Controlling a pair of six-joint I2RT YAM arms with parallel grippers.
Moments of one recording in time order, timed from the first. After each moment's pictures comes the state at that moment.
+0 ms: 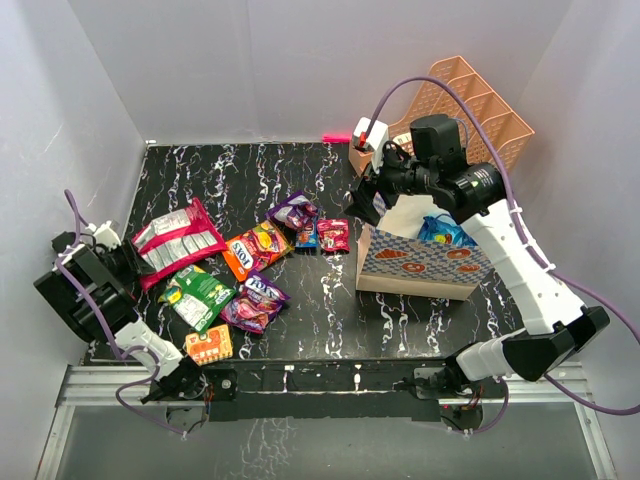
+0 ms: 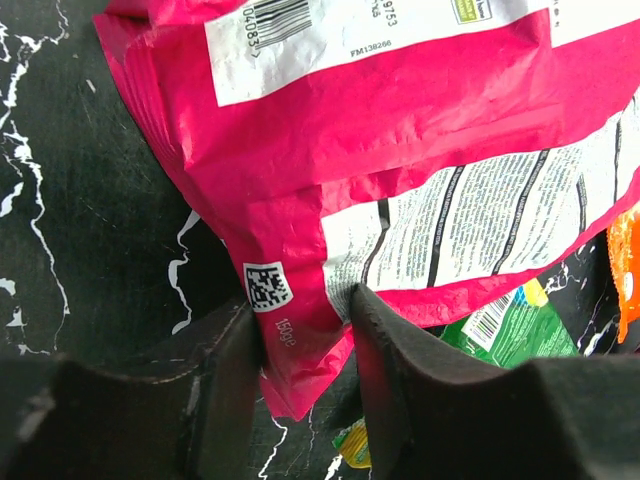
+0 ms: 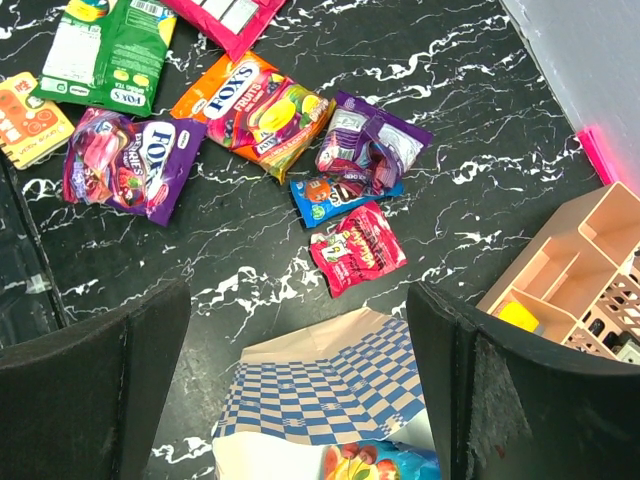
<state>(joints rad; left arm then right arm) 0.78 1.73 0.98 -0.51 0.61 0.34 0.48 1.39 1.69 -0.84 -0.53 -0.42</state>
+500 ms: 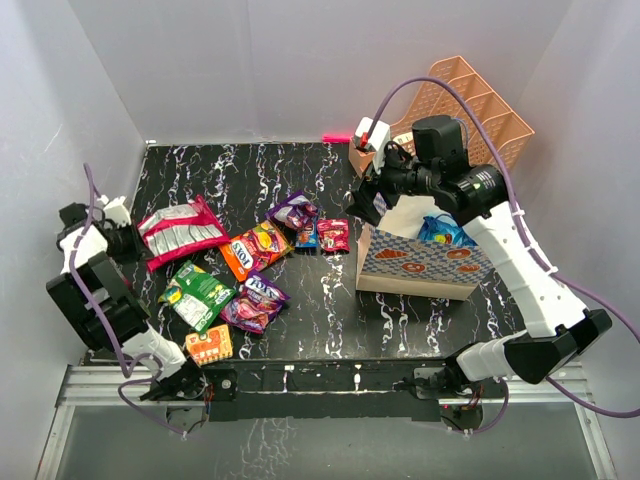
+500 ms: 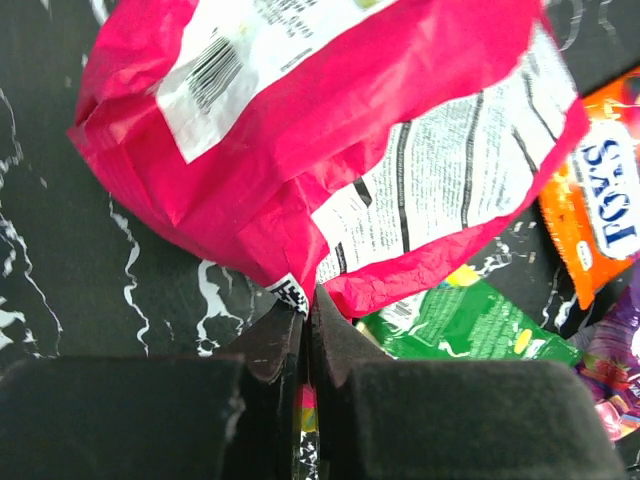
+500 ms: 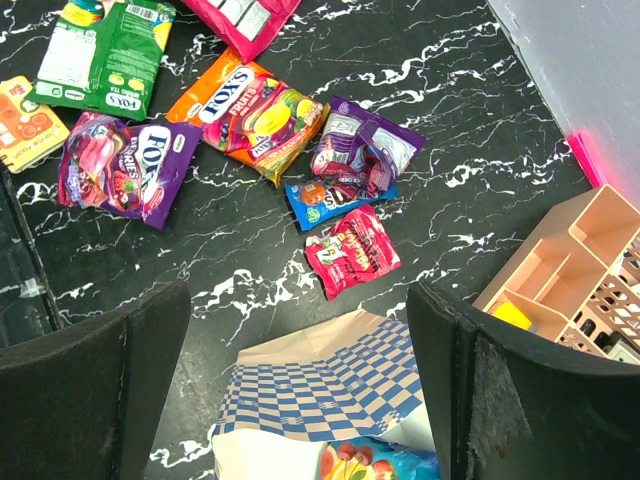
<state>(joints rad) 0.66 1.64 1.08 -0.66 0.55 0.39 0.48 1.38 1.68 -0.83 -0.51 -0.42</state>
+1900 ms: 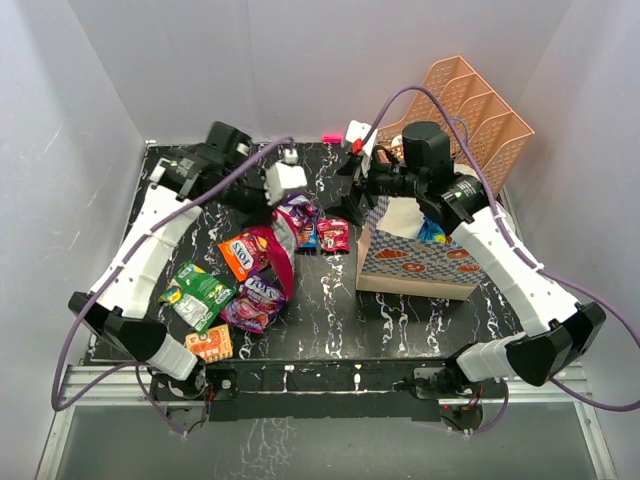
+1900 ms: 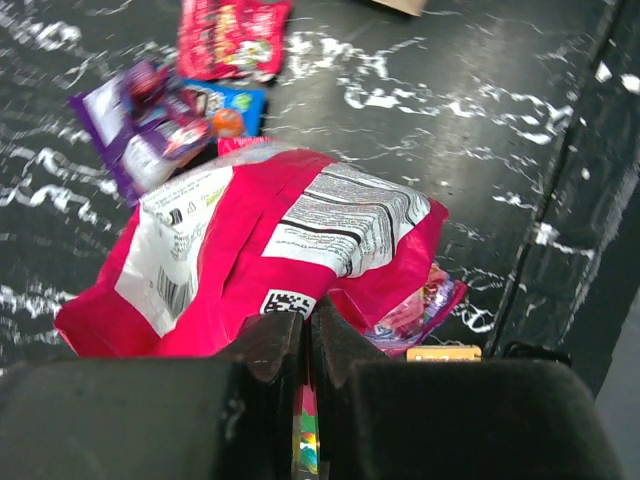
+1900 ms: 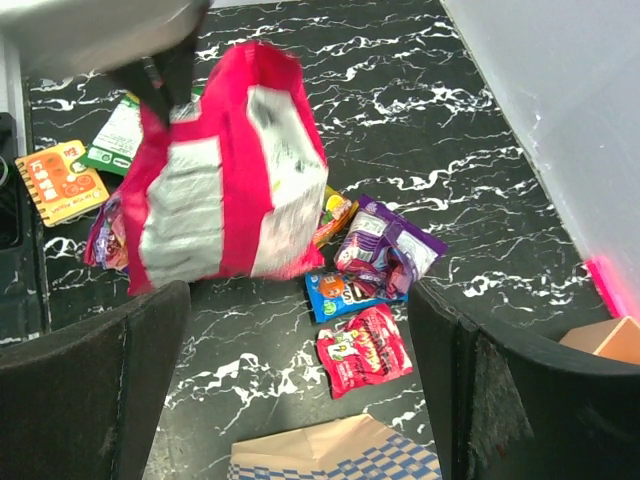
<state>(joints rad) -0.44 1.52 1.86 -1.35 0.45 0.74 0.52 1.36 1.55 -0.52 -0.66 -0.38</state>
